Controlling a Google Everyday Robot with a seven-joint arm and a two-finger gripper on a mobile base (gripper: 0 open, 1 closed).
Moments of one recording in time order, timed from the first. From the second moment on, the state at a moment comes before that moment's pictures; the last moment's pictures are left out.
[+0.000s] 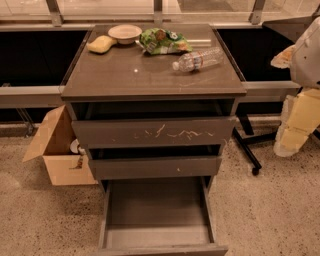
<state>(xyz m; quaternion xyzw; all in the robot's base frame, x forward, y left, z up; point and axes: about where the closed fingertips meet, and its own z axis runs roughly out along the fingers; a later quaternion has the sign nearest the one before) 0.438 -0.216 0.977 -0.60 0.78 -0.04 0.16</state>
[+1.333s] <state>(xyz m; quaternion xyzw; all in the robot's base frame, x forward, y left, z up) 0.522 -0.207 0.982 -0.68 0.70 -0.02 0.21</state>
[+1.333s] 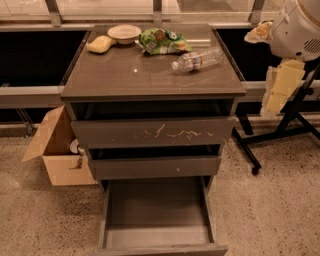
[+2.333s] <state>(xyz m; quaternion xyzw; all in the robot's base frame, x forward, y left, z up) 0.583 -0.195 0.965 -0.70 0.66 0.00 0.29</state>
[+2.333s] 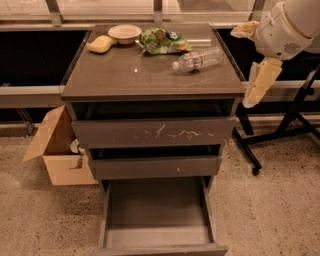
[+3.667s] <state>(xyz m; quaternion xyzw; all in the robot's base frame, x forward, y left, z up) 0.717 -0.151 0.938 -0.63 0.63 0.08 0.44</state>
